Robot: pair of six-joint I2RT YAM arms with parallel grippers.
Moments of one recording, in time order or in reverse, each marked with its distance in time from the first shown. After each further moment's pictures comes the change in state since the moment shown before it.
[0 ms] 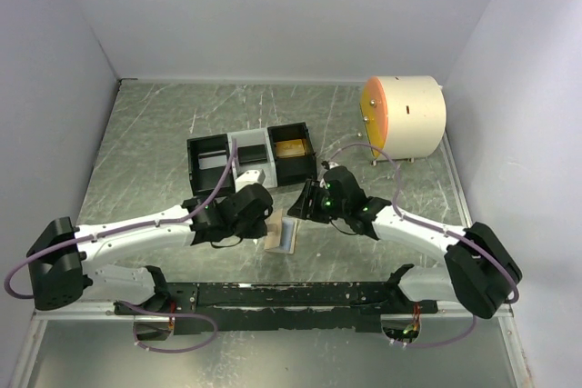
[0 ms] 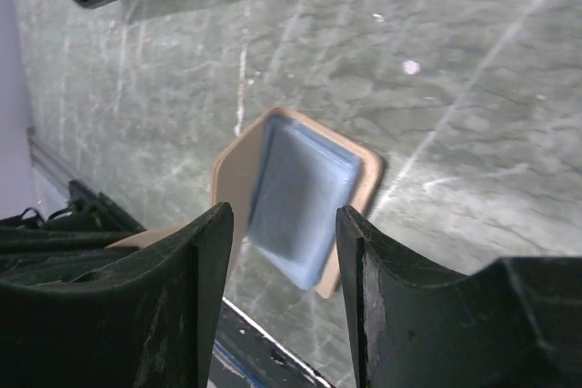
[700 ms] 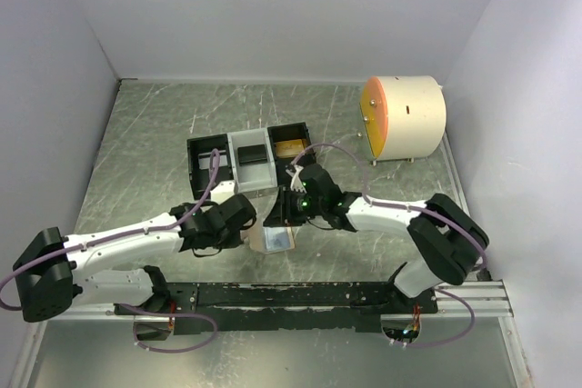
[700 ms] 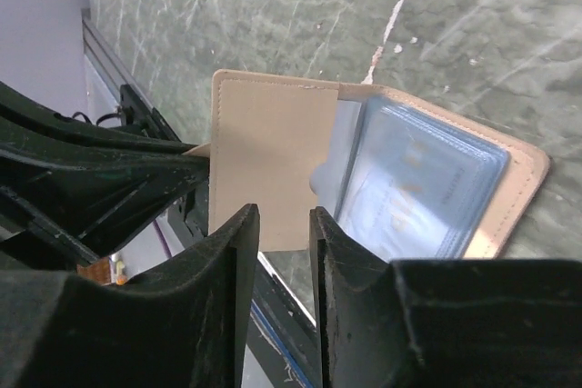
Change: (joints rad) left arm 0.057 -0.093 -0.119 -0.176 -0.079 -0.101; right arm 0.092 0.239 0.095 0.208 -0.274 -0.009
